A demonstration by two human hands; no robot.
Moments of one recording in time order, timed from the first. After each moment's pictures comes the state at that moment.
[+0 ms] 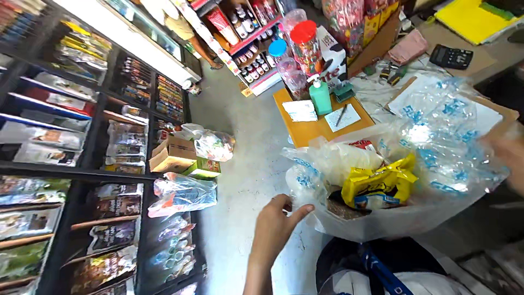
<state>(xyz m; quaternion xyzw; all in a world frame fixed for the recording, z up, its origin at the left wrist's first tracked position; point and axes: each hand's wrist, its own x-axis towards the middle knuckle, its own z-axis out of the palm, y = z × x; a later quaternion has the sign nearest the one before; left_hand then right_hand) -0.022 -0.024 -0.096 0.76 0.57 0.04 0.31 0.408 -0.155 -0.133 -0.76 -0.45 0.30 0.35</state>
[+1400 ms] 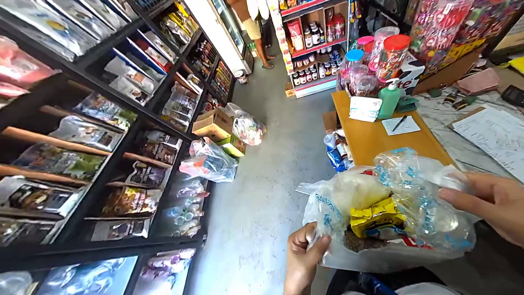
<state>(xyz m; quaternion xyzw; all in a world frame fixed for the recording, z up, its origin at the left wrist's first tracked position) -0.225 -0.173 -0.153 0.47 0.30 0.58 0.59 0.100 -0.155 -0.041 -0.57 -0.53 0.46 0.43</state>
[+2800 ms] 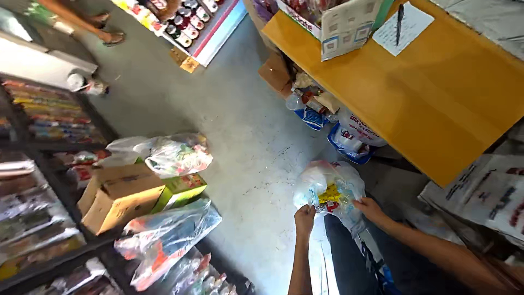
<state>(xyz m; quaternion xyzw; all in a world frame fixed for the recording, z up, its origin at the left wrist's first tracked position) -0.362 0.140 -0.493 0.60 0.59 -0.03 0.53 -0.154 -0.011 -0.484 -0.75 -0.07 0.61 0.25</state>
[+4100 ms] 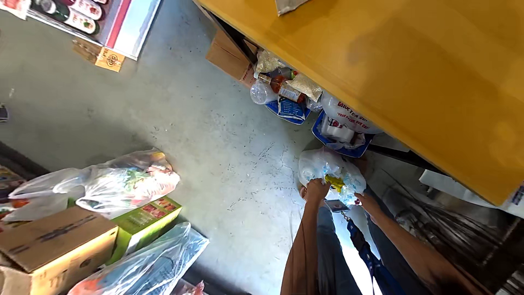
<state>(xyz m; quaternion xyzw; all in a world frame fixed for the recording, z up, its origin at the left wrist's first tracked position) -0.225 0.176 -0.705 0.72 0.36 -0.40 0.44 -0.171 -0.059 -0.714 -0.76 0.18 0.57 0.27</state>
